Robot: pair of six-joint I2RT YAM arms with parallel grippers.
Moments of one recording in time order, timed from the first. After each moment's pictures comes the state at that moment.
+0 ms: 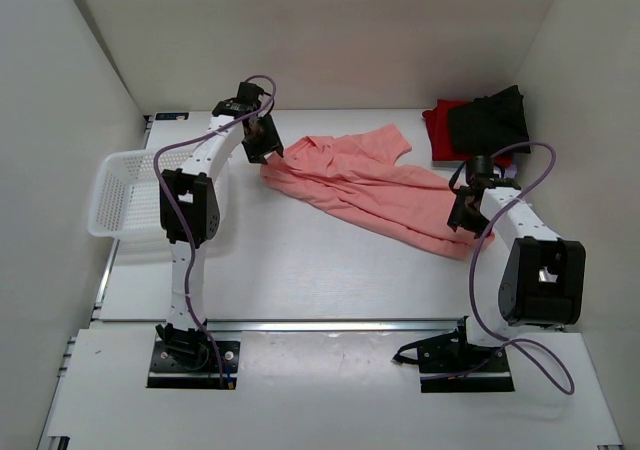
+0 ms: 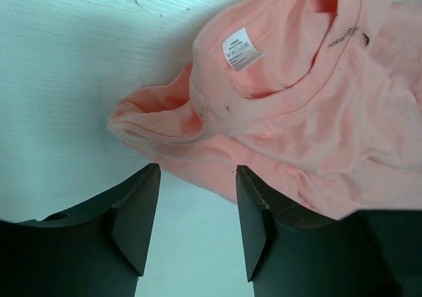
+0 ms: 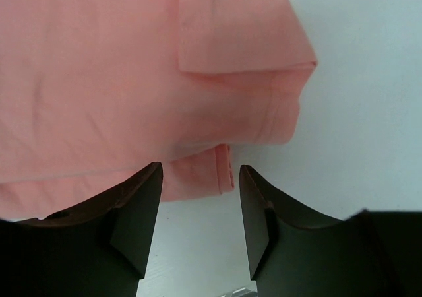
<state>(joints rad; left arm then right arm) -0.24 2.28 2.12 -0.90 0.08 -0.57 -0.07 1.49 1.00 -0.69 0.24 0.30</state>
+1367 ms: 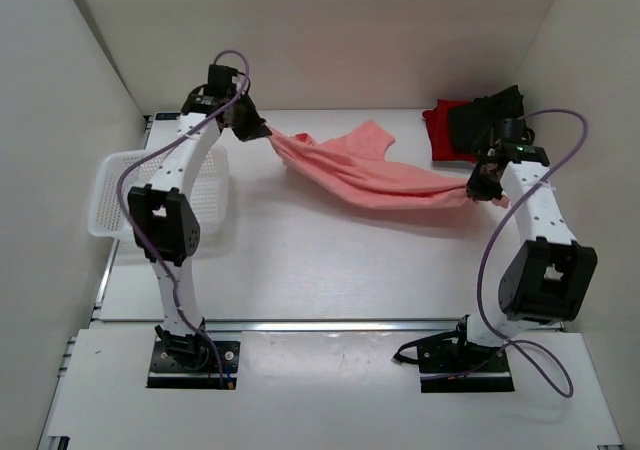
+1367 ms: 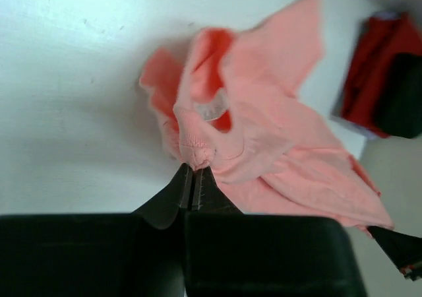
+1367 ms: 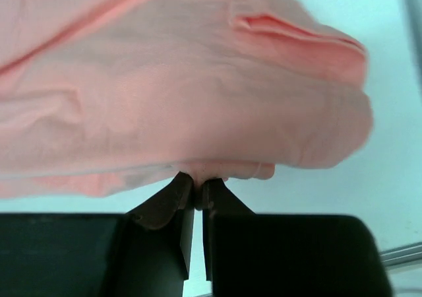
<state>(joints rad) -0.19 2.05 2.01 -0.79 0.22 -0.68 -0.14 1.55 1.34 -0.86 0.06 0.33</state>
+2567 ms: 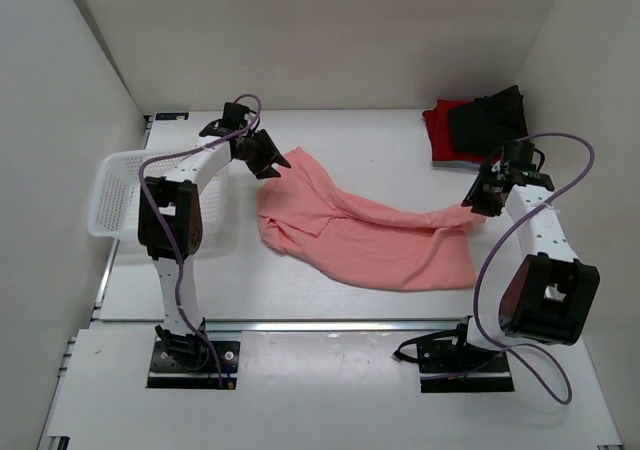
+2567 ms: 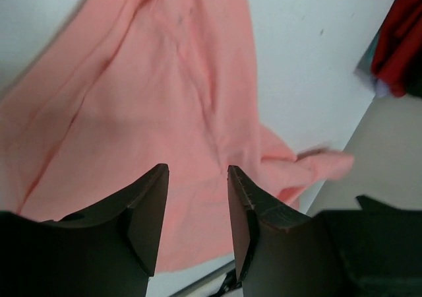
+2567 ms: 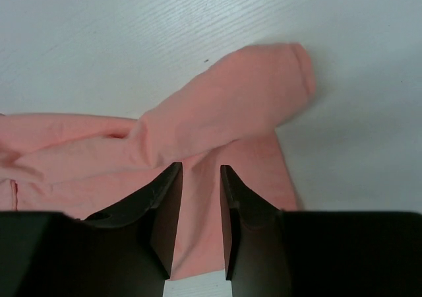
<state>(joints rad) -0.20 2.08 1.71 -0.59 0.41 -0.79 -0.22 1.42 1.12 -0.69 -0.12 0.32</state>
